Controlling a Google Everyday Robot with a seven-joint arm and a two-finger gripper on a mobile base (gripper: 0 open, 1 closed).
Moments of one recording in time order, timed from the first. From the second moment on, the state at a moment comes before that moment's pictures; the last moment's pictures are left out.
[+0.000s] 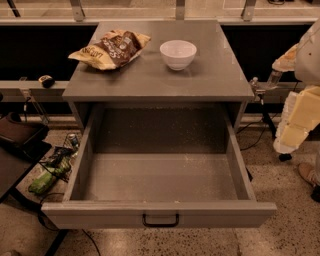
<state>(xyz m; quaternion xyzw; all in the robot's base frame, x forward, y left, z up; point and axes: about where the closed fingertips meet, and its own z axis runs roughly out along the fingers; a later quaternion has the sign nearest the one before) 0.438 -0.216 0.977 -0.60 0.78 -0.04 0.16</state>
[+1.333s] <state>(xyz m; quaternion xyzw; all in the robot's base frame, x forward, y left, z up) 0.368 -0.182 0.883 -0.55 0.80 -0.02 0.24</state>
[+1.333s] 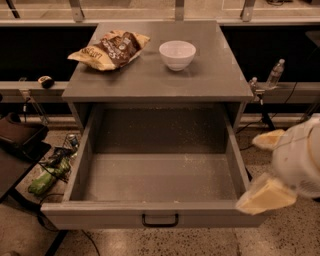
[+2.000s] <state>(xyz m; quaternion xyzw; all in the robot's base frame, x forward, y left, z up) 0.320 -0.153 0.759 -0.54 0.82 -0.04 0.20</state>
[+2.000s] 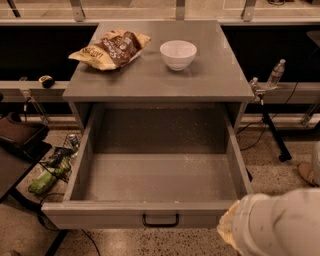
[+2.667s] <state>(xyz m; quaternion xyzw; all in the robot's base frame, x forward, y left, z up) 0.274 -0.177 0.589 -0.55 0.83 -0.04 0.10</state>
